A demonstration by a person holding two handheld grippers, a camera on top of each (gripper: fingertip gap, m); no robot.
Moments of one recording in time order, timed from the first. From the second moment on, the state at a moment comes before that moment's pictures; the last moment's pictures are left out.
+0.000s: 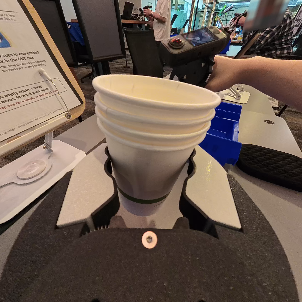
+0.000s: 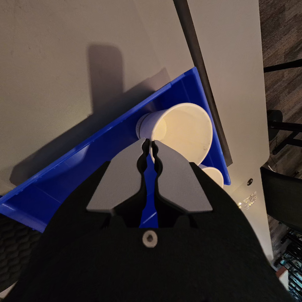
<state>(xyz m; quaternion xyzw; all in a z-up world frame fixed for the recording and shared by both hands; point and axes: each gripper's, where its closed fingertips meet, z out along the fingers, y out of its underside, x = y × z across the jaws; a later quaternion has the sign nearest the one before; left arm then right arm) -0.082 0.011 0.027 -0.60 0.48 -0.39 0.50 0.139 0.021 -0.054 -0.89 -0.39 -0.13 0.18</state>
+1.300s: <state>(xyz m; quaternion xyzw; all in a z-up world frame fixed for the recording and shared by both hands) -0.079 0.004 0.028 -0.60 0.48 -0.41 0.49 -0.102 -0.037 0.087 -0.73 -0.62 0.02 0.29</state>
